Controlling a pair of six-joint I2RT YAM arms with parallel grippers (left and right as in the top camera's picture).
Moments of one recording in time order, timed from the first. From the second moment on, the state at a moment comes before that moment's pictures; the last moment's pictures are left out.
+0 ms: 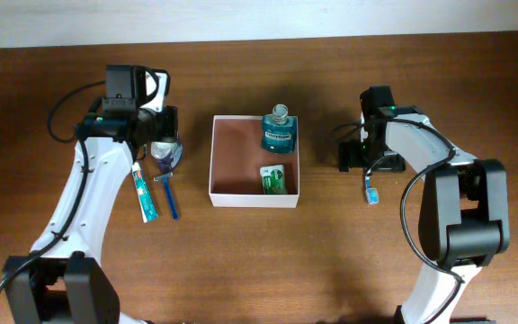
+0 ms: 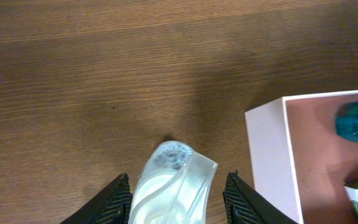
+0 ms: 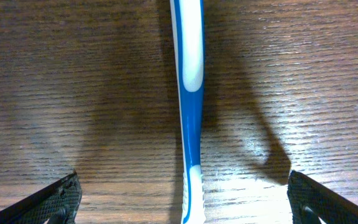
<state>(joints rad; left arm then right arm) -0.07 1.68 1.37 -0.65 0.03 0.05 0.06 2.02 1.34 -0.81 0.05 0.13</state>
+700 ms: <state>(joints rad) -0.07 1.75 1.37 -0.67 -0.01 0.09 0.06 2.02 1.34 -0.81 0.05 0.13</state>
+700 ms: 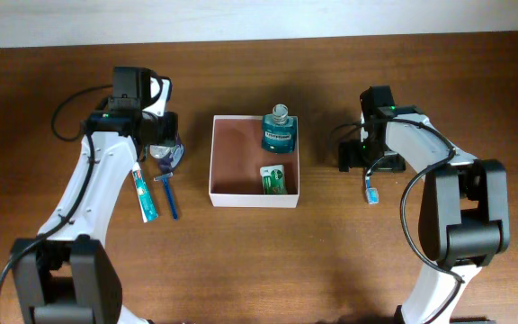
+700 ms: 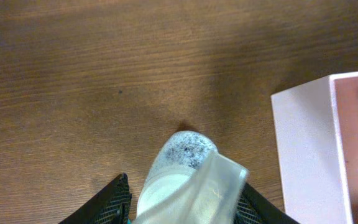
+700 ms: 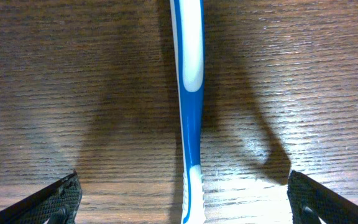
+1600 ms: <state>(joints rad) -0.07 1.67 1.39 -0.67 -0.02 0.14 0.06 2.02 1.34 -0.81 0.05 0.13</state>
